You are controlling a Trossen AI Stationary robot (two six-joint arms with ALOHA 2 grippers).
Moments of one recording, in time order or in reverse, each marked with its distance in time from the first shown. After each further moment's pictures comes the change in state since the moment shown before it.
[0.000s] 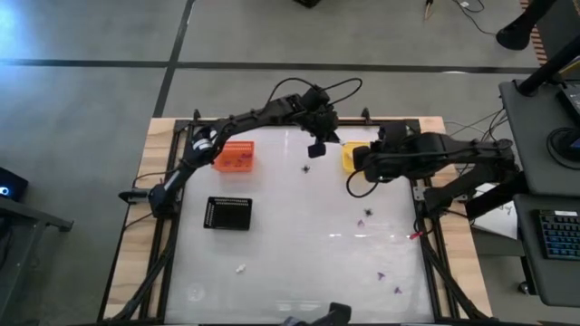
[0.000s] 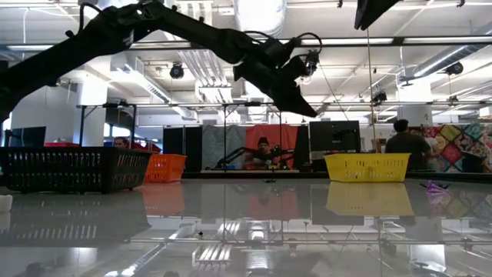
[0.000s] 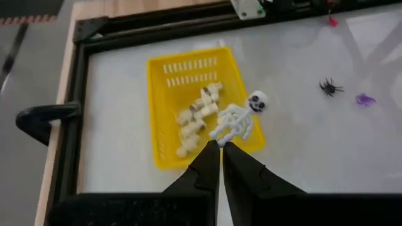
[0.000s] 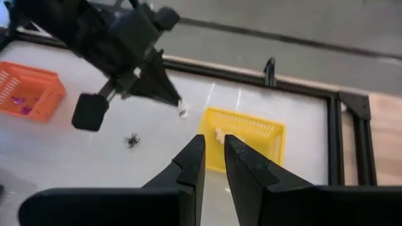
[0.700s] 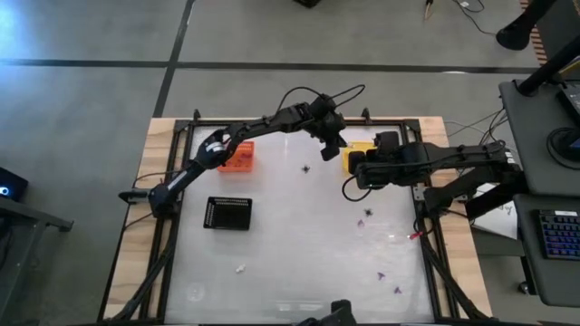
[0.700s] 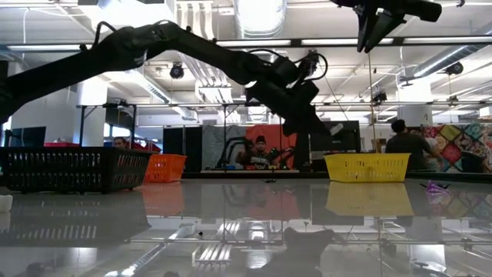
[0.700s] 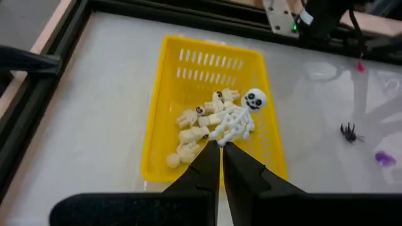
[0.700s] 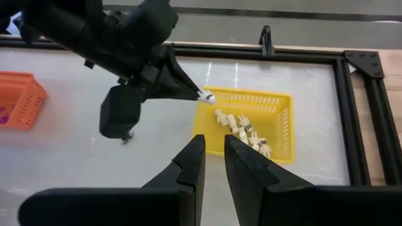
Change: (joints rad) left arm -0.012 0.159 0.098 0.109 -0.003 -0.340; right arm -0.008 -0.012 -0.177 0.093 -0.038 0.176
